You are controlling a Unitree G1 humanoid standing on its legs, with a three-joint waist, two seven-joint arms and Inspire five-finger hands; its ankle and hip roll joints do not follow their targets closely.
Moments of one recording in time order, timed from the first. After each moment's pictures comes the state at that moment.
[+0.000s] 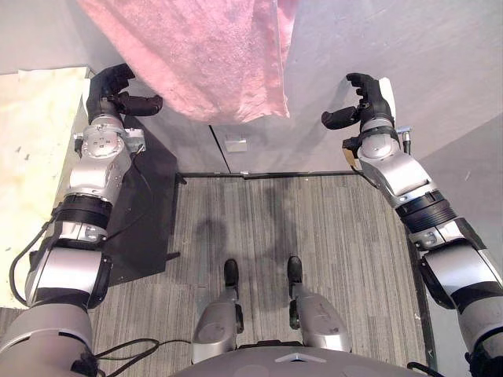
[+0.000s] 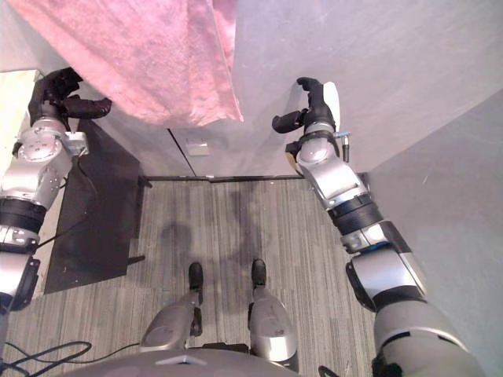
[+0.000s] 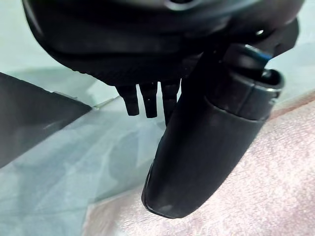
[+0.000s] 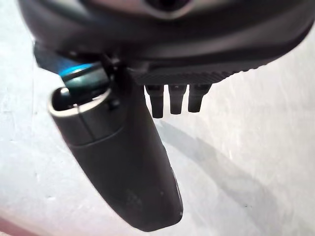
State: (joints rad) left arm -0.77 0.68 -0.14 0.60 -0.51 0.11 0.31; right arm -0.84 -0.57 0.40 0.30 0.22 0.51 -0.45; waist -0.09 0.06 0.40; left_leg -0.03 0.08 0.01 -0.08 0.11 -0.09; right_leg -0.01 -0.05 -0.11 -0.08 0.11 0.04
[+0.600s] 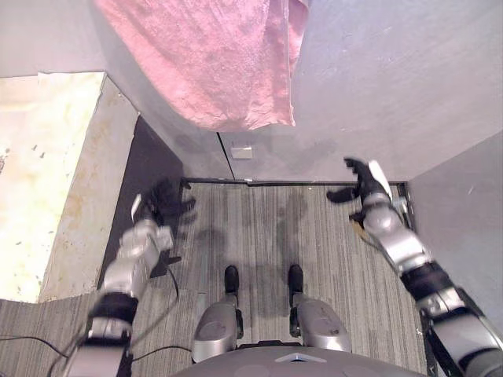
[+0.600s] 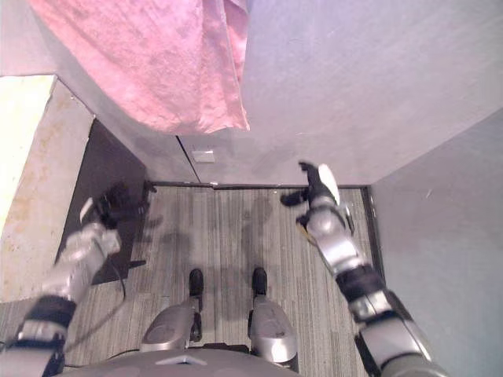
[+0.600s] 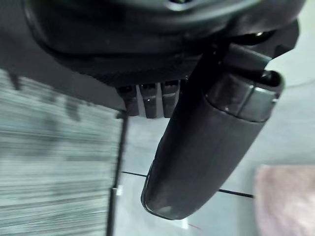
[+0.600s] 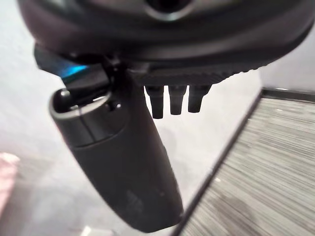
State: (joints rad) left arm -0.09 0.36 0.00 0.40 -0.54 0.14 0.19; right arm -0.28 -0.54 0.32 0.24 -0.02 0.44 -0.25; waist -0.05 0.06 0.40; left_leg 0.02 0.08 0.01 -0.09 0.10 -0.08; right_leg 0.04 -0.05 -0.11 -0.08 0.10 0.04
